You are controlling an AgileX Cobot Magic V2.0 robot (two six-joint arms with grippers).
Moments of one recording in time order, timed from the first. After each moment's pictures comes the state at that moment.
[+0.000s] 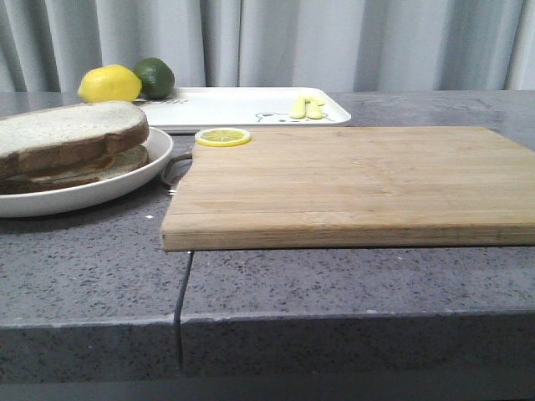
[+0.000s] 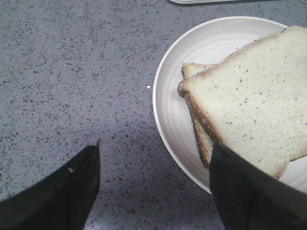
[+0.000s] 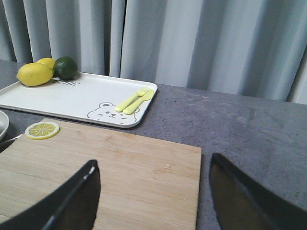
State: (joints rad) left arm -0.02 1.02 -0.87 -0.12 0.76 0.02; right arm 0.26 0.29 -0.42 0.07 0.26 -0.09
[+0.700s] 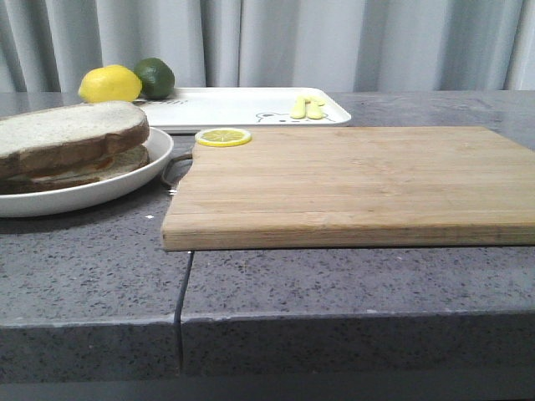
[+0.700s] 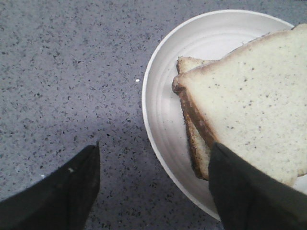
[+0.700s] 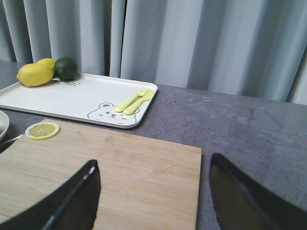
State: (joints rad) left arm -0.02 1.08 -0.78 -0.21 0.63 0.01; right arm 0.26 0.29 -0.42 0.07 0.26 -0.09
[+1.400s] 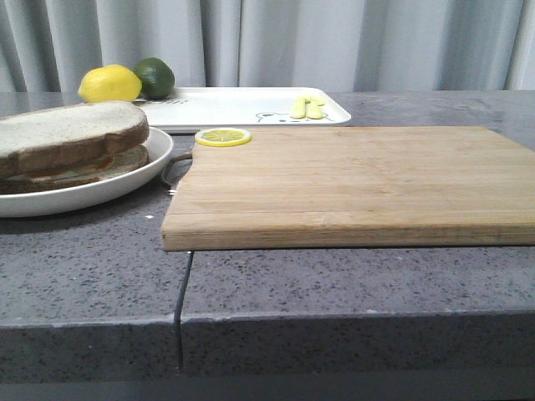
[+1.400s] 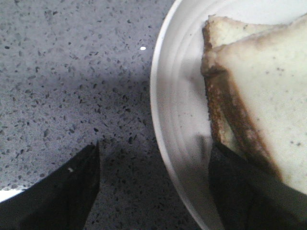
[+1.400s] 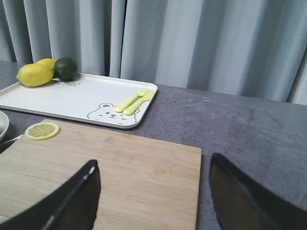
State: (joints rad) left arm -0.02 1.30 -0.78 -0.26 0.57 0.01; right arm 0.26 0.29 -0.42 0.07 0.26 -0.09
